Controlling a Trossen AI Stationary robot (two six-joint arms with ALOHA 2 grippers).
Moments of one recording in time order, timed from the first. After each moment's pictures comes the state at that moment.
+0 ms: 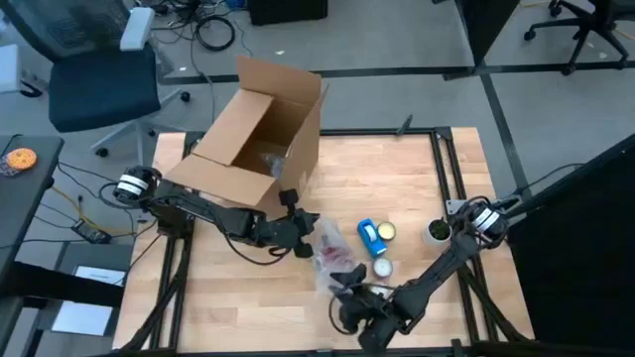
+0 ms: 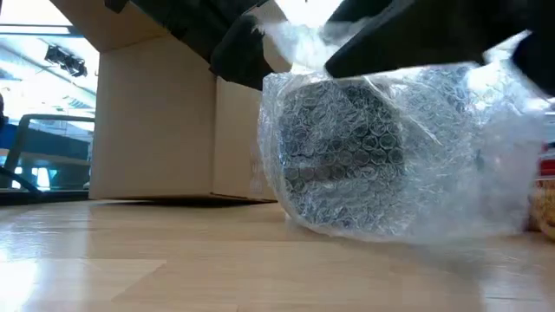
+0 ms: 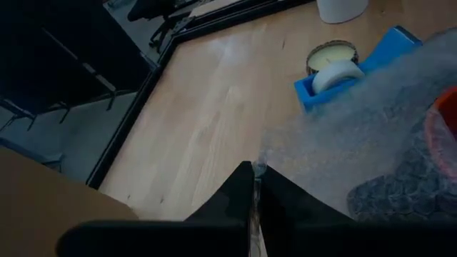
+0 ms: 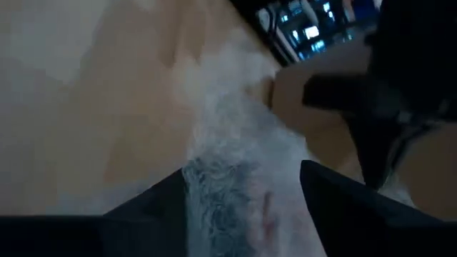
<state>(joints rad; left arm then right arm) -0.24 1.59 0.98 0.02 -0.68 0.05 0.75 2.01 1.36 -0.28 1.16 -0.06</state>
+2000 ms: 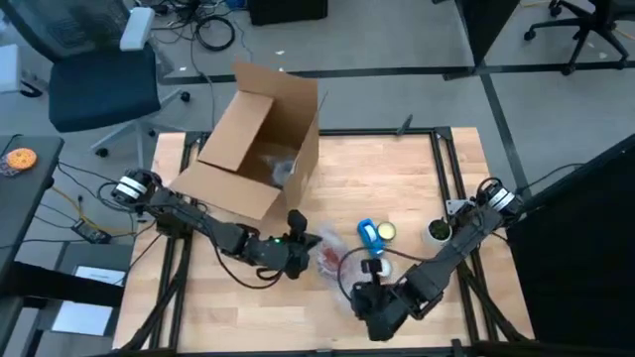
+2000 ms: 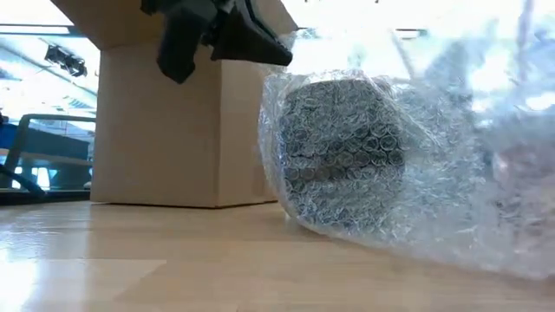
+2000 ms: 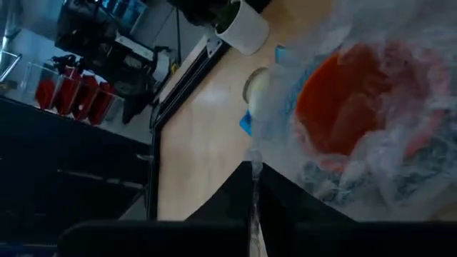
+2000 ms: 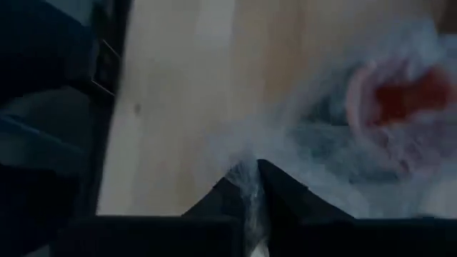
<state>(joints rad) -0.41 1.59 0.98 0.12 -0.67 0.60 0.74 1.83 1.54 -0.87 0.45 0.57</state>
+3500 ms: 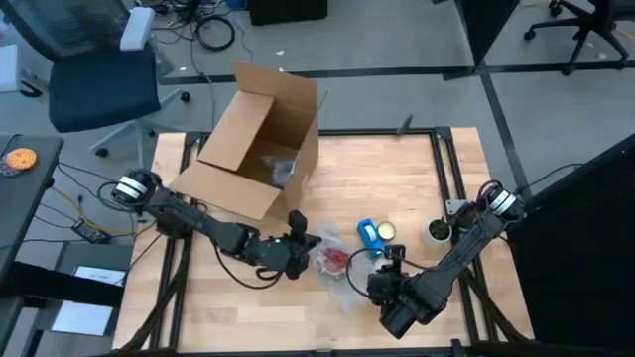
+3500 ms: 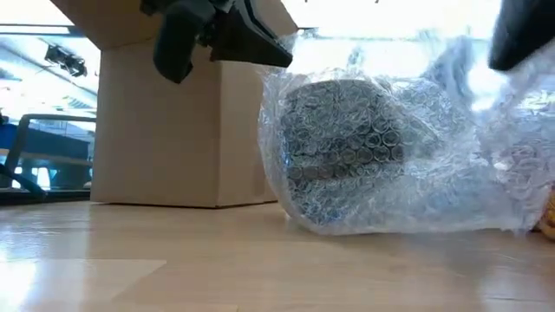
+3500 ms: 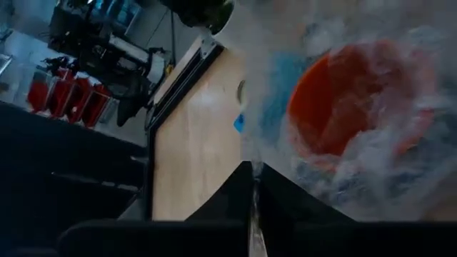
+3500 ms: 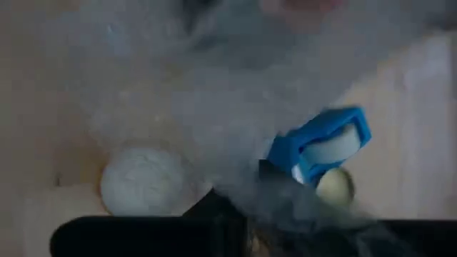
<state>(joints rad) -0.42 1.59 0.98 0.11 -0.63 0.60 0.77 1.83 1.51 -1.20 0.61 0.71</state>
